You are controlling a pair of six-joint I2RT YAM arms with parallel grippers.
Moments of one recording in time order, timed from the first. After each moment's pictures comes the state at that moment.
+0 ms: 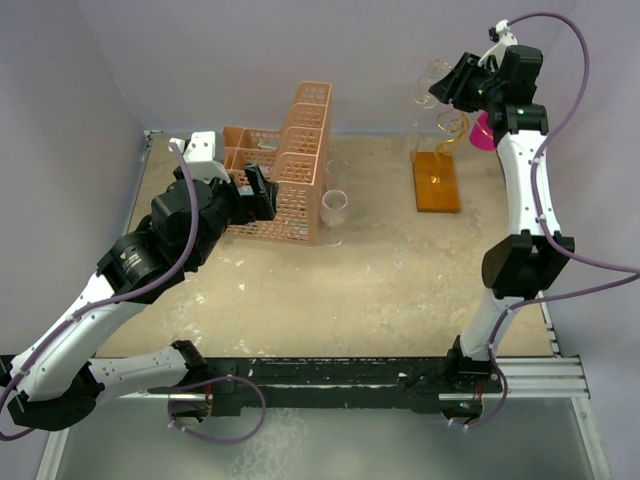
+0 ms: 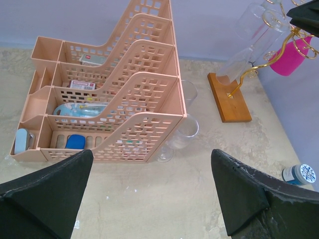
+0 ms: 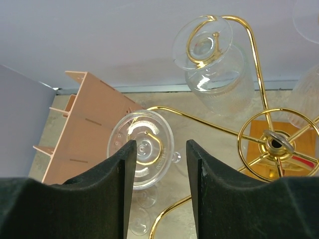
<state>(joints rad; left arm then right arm) -0.85 1.01 1.43 -0.65 -0.58 -0.44 -0.06 1.88 2.12 -0.54 -0.39 0.35</state>
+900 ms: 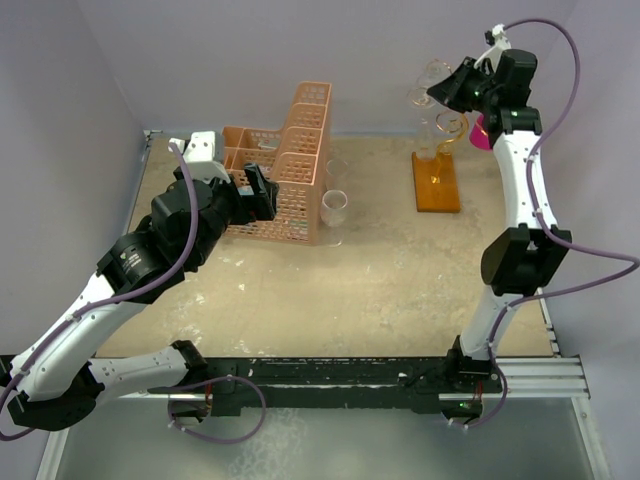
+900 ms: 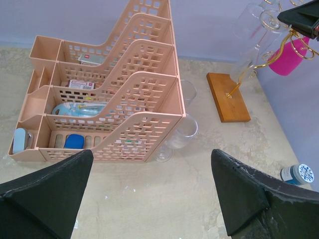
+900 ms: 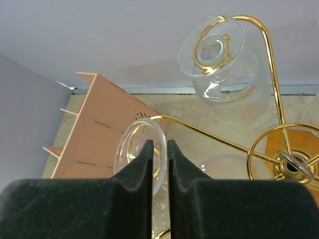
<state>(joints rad) -0.85 1.01 1.43 -0.65 -0.58 -0.44 -0.07 1.91 2.08 -0.44 -0.46 0.39</state>
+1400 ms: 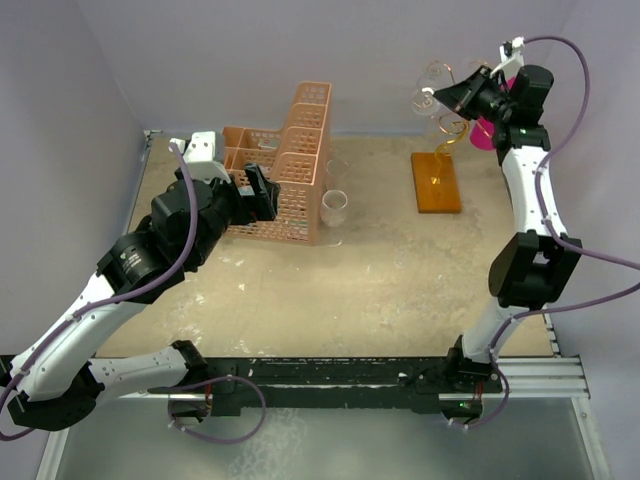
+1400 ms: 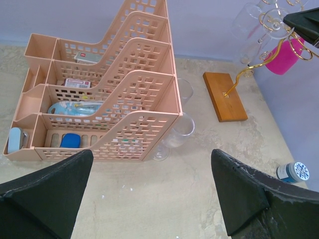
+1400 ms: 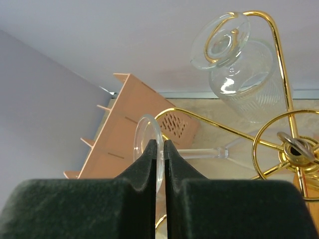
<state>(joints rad) -0.85 1.01 1.43 -0.65 -0.56 -0.45 -0.14 1.82 1.84 -0.19 -0.64 0.55</state>
